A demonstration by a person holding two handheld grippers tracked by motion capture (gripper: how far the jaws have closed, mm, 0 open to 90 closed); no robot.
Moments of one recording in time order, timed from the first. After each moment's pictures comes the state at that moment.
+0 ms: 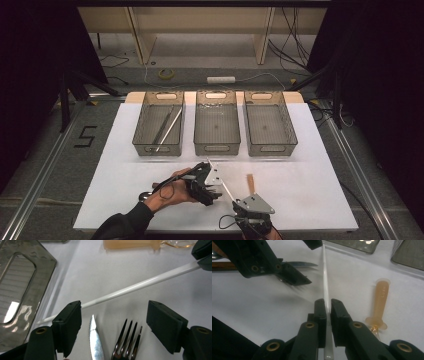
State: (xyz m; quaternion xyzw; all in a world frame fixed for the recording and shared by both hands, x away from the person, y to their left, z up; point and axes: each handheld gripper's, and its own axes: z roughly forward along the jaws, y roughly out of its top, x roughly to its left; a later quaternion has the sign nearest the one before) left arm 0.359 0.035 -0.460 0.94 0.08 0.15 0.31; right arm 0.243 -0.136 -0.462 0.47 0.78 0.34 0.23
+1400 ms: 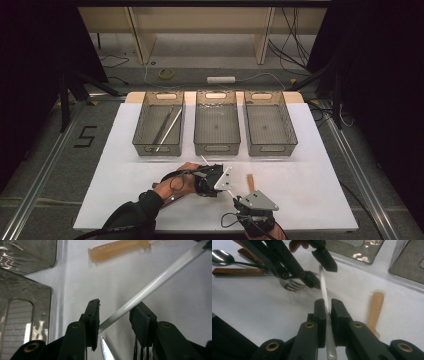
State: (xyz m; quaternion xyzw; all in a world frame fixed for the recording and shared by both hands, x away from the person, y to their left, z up) left arm 0.367 0.012 -0.451 0.95 -0.07 0.17 0.26; right arm 0.247 -0.142 -0.448 0.45 0.79 0.36 0.23
